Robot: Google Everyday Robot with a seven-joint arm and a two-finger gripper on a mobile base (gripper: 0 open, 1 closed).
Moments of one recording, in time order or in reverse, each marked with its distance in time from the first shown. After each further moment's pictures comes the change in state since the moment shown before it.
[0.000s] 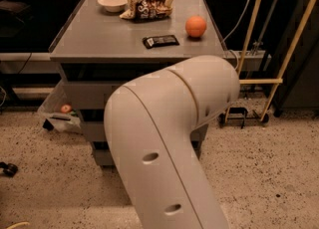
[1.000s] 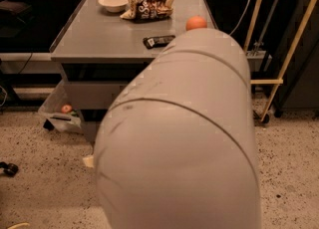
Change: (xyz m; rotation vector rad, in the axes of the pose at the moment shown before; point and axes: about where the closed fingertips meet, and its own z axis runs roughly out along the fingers) arm -0.109 0.141 -0.140 -0.020 -0.290 0.331
